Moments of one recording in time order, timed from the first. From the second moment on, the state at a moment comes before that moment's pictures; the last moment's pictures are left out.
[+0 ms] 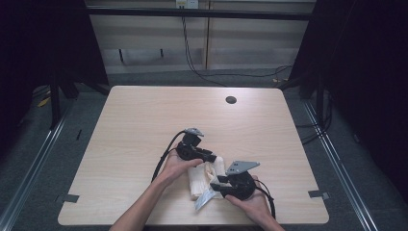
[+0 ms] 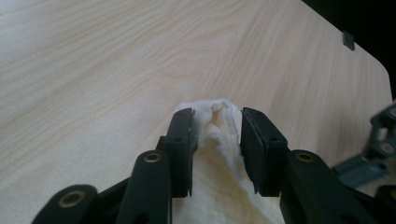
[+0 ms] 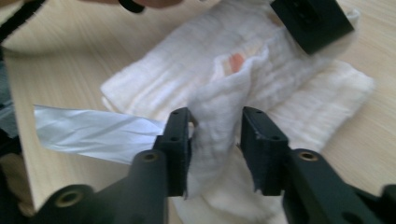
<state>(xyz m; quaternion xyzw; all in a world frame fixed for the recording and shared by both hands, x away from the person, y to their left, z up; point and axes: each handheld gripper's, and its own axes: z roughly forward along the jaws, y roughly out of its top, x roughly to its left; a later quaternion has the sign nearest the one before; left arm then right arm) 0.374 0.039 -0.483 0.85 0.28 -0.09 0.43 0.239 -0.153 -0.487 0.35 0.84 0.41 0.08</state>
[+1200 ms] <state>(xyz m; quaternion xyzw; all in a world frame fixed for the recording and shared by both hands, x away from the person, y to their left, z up) 0.337 0.093 -0.462 0.87 0.25 -0.03 0.43 0.262 -0.208 -0.464 0.42 0.77 0.46 0.13</state>
